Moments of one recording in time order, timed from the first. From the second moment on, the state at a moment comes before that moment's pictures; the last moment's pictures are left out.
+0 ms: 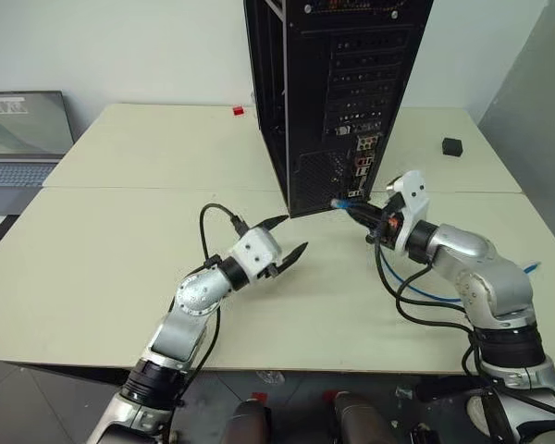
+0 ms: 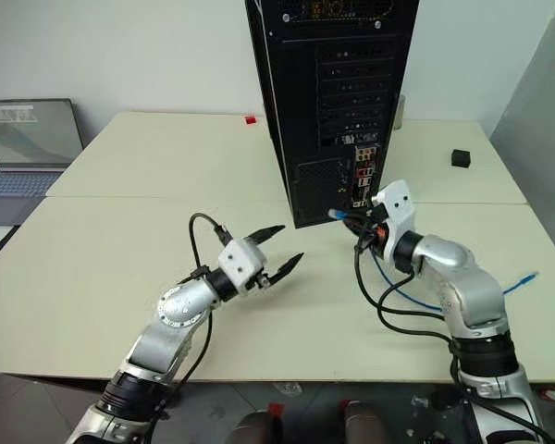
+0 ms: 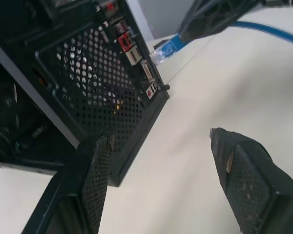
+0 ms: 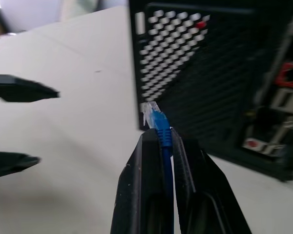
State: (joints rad) left arm -0.36 0.30 -0.19 -0.11 -0.13 0.20 -0.47; right arm -0.54 -0.38 0.02 -0.19 0.27 0.63 0.41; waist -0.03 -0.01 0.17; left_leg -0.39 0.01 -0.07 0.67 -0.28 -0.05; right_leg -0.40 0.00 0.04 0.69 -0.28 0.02
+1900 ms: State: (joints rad) left arm -0.54 0.12 -0.25 -0.20 -0.09 0.62 -0.27; right arm -0.69 -0.15 -0.06 0.10 0.09 0.49 0.09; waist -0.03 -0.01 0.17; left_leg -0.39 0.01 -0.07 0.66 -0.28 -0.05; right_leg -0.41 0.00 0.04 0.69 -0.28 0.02
